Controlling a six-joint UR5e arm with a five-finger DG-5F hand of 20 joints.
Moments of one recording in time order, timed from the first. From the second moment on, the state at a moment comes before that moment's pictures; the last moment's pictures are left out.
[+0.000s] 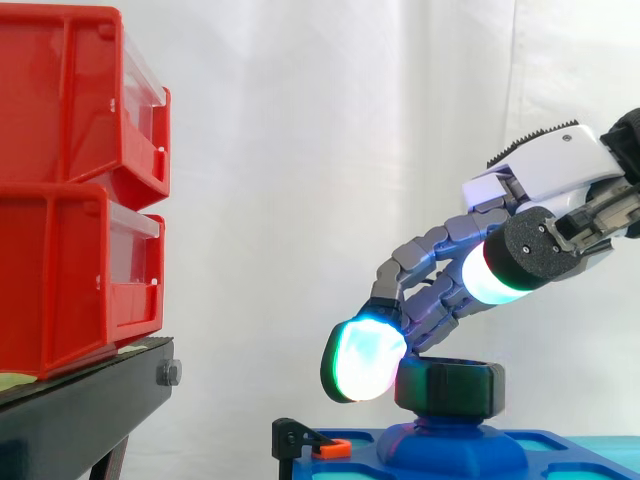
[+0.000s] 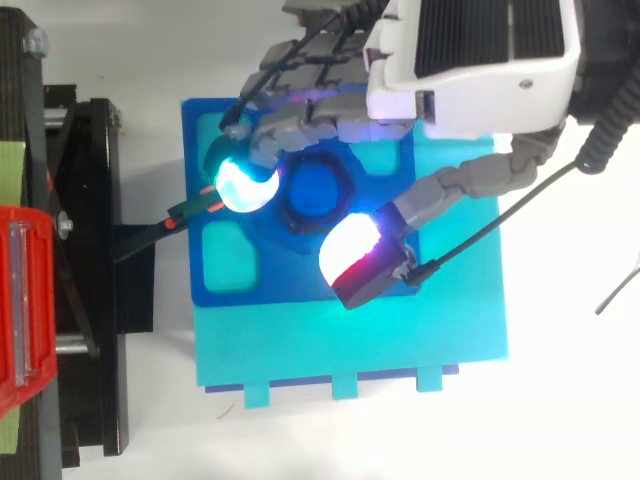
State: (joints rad) arm 0.00 -2.23 -1.03 -3.35 -1.59 -1.07
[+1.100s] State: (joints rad) arm -0.09 -2.23 -0.96 -3.47 -1.70 -1.15
